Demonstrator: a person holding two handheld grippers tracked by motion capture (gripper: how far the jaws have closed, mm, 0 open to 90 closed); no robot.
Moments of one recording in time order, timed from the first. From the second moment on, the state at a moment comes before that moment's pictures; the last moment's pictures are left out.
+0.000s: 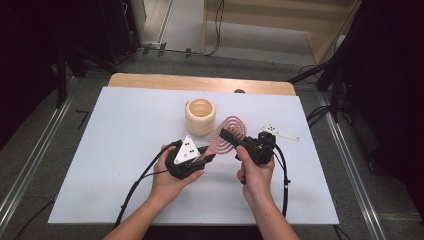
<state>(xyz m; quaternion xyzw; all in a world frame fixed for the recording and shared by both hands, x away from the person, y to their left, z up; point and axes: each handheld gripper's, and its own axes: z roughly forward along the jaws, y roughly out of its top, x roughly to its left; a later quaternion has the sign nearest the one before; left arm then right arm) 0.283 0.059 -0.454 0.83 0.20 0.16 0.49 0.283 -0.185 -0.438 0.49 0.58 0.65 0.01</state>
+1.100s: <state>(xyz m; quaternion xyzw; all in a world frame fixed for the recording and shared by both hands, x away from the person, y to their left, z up) 0.280 0.150 -0.458 0.77 0.27 0.15 0.57 0.287 -0.183 -0.414 0.43 0.62 0.65 0.08</state>
